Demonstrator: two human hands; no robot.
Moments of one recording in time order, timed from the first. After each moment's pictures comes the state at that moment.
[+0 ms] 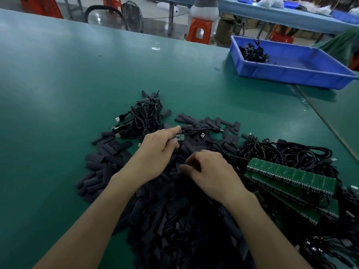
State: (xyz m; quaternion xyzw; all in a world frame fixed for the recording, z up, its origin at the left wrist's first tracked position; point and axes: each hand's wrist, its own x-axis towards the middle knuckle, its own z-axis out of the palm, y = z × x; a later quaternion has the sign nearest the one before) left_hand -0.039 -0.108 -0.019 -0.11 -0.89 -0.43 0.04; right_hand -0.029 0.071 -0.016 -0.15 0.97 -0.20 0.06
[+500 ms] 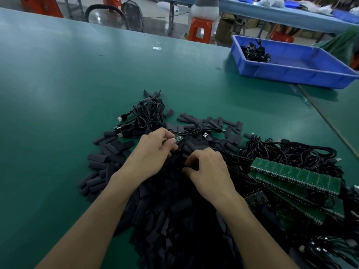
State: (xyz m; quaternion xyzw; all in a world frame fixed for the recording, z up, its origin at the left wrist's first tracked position) left_hand -0.044 -0.118 -0.027 -0.02 -0.88 -0.47 0.01; right_hand -0.021 0.051 -0.024 -0.09 0.97 -0.23 0.02
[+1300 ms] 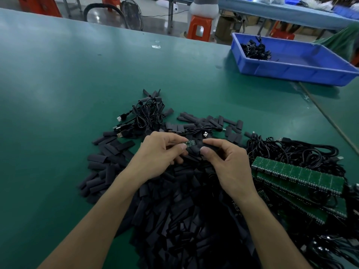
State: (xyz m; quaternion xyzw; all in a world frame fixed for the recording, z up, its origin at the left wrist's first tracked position) left_hand -0.039 -0.110 -0.022 -0.06 -0.82 -0.57 -0.04; right_hand -0.029 0.085 -0.028 -0.05 0.83 -0.55 -0.07
